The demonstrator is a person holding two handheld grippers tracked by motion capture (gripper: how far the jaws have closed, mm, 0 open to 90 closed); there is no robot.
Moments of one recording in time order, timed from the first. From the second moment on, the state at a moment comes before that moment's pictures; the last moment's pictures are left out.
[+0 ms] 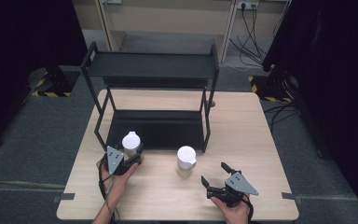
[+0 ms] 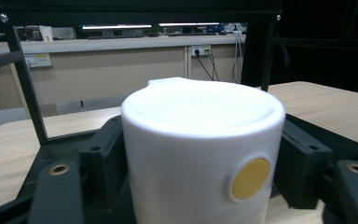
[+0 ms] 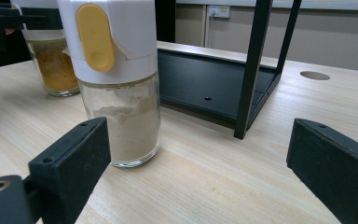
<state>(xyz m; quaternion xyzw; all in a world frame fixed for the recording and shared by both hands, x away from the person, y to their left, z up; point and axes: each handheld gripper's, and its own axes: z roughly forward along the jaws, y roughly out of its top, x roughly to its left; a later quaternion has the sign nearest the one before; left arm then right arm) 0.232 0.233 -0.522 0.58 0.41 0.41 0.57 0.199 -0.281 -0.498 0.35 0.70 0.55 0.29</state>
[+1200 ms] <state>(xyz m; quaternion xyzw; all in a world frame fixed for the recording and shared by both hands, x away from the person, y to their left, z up) 0.218 0.235 -0.468 0.56 0.39 0.42 0.60 0.199 -0.282 -0.498 0.35 0.70 0.55 0.29</state>
